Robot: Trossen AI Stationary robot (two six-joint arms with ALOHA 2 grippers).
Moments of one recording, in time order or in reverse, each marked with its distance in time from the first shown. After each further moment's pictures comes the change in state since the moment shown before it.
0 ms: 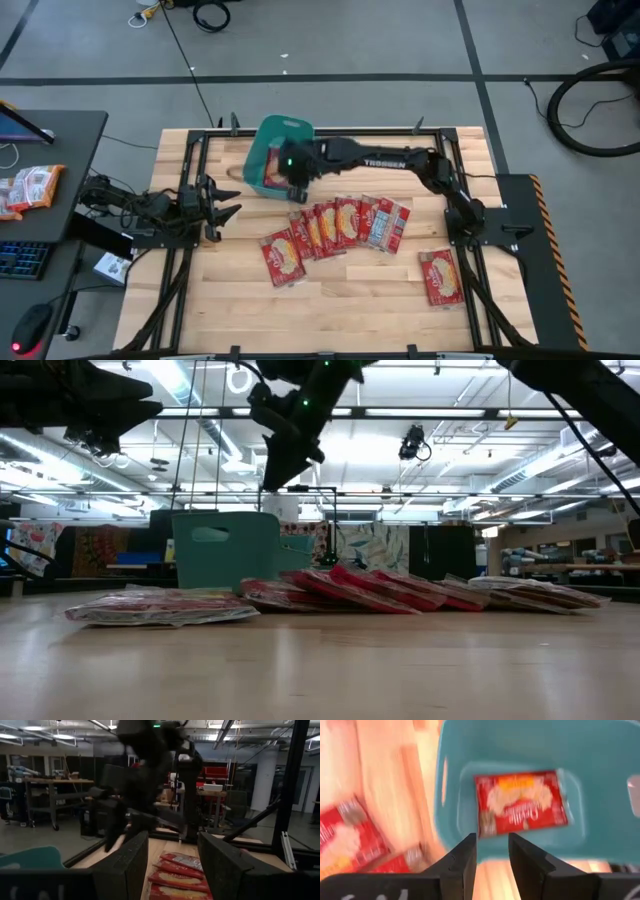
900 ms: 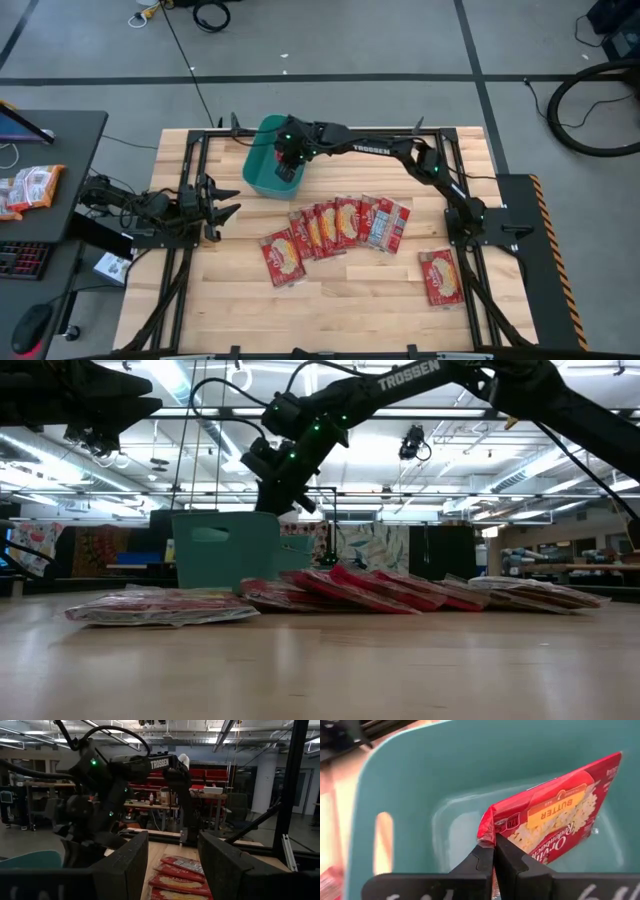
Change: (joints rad) left arm 0.000 0.000 0.000 0.027 0.000 0.028; right arm -0.180 0.128 -0.010 0.277 -0.257 0.162
